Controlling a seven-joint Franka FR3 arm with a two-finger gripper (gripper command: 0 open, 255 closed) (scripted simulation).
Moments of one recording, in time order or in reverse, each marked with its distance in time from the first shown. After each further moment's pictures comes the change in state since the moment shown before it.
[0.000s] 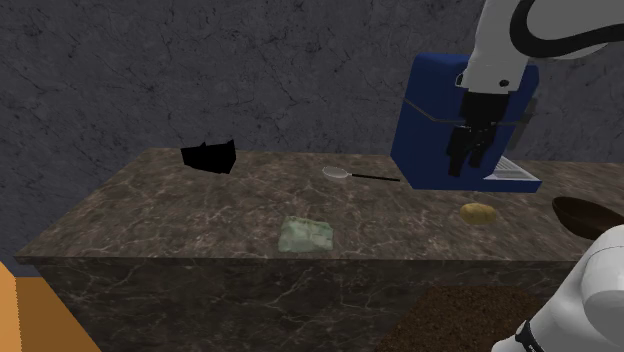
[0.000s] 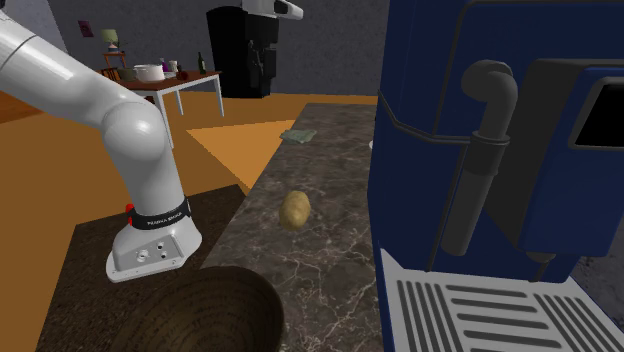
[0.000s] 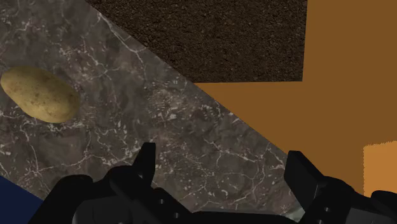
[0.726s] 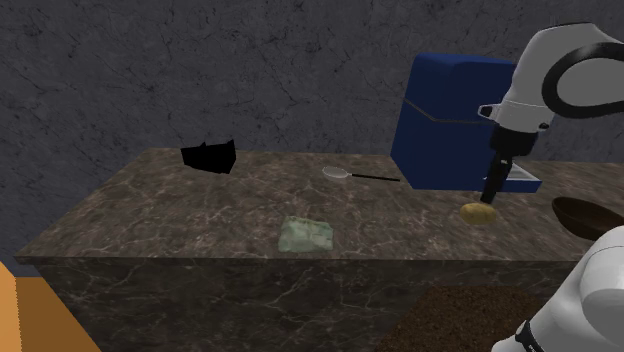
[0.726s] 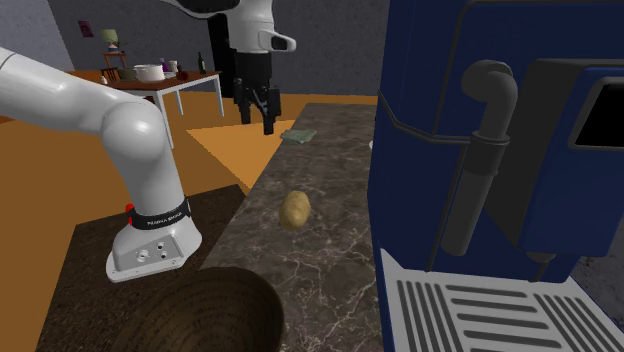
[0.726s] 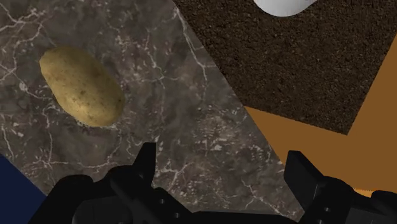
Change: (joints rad) arm -0.022 -0.227 -0.219 -0.281 -0.226 0.147 -0.403
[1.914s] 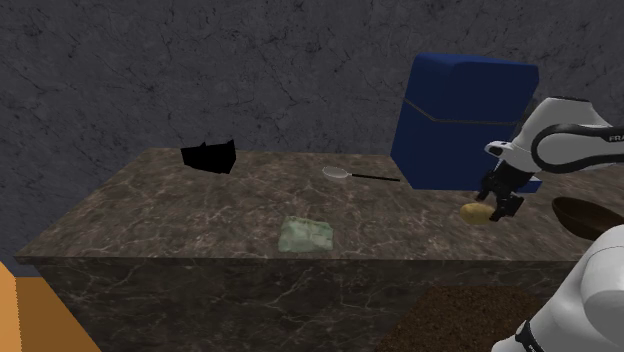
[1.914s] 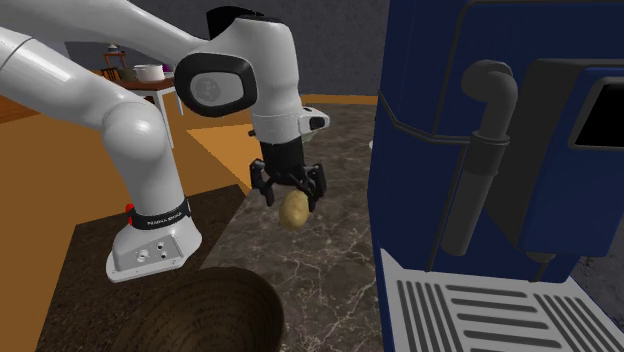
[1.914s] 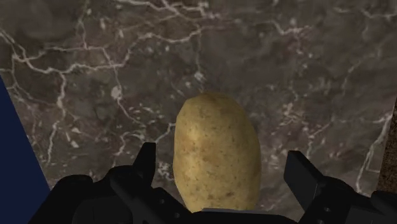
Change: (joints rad) arm 0.022 0.189 -0.643 -0.086 -0.447 0.501 -0.717
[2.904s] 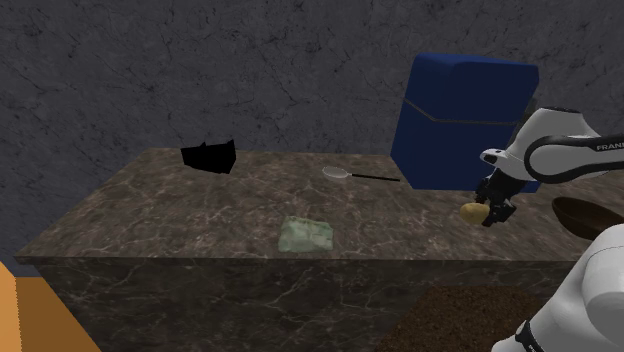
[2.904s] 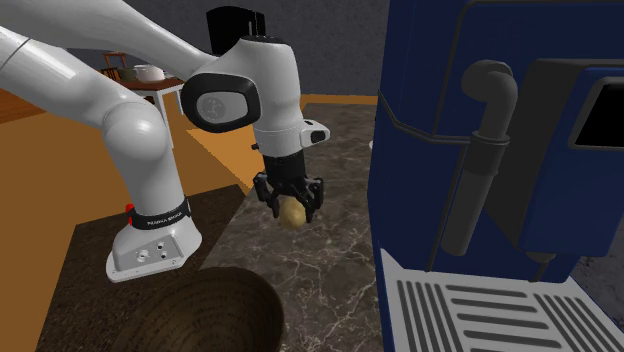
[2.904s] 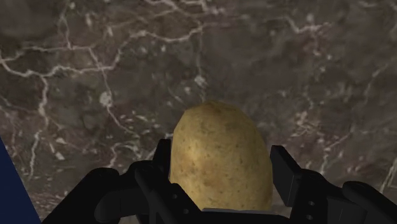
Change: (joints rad) arm 0.025 0.065 -0.059 -0.025 -0.031 0.095 0.005
